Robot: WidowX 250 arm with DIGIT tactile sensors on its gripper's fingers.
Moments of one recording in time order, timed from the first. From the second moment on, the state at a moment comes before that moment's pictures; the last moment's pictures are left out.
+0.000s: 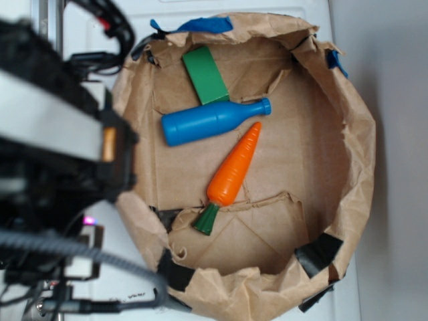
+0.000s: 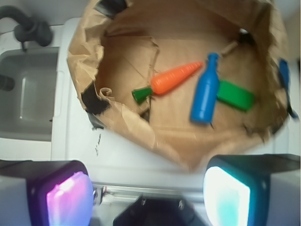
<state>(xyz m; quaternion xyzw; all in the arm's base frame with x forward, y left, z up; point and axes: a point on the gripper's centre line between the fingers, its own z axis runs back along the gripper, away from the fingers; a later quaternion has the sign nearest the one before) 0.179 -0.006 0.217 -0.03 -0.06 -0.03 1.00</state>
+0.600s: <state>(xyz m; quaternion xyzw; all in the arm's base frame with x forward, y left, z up) 0.238 0.042 0.168 0.00 -0.10 -0.27 0.96</state>
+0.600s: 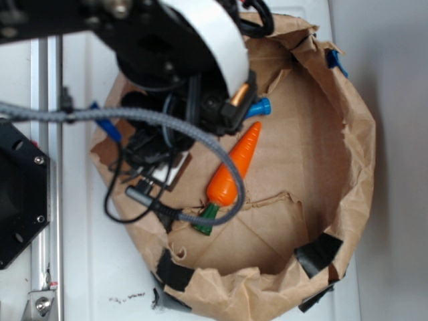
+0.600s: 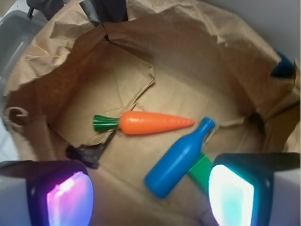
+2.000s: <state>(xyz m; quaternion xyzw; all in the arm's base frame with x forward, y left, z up) 0.241 0.064 0.102 0.04 -0.03 -0.38 0.93</state>
